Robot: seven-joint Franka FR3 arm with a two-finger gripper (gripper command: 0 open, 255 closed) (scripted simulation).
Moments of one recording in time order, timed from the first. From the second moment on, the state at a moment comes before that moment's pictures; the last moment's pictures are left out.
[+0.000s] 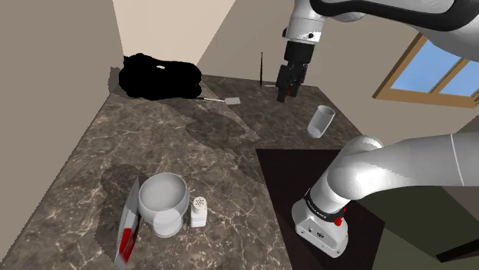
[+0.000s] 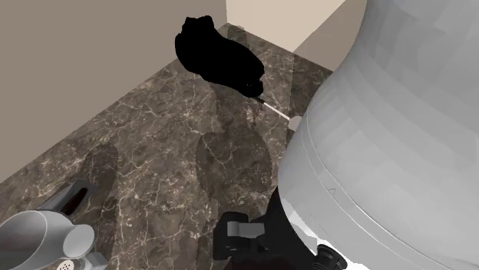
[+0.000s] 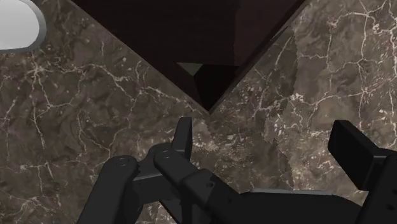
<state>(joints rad) 0.01 -0.75 -0.03 -2.36 0.10 1.42 -0.08</state>
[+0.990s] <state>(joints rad) 0.06 -0.38 -0.16 -2.31 0.00 1.81 -0.48</state>
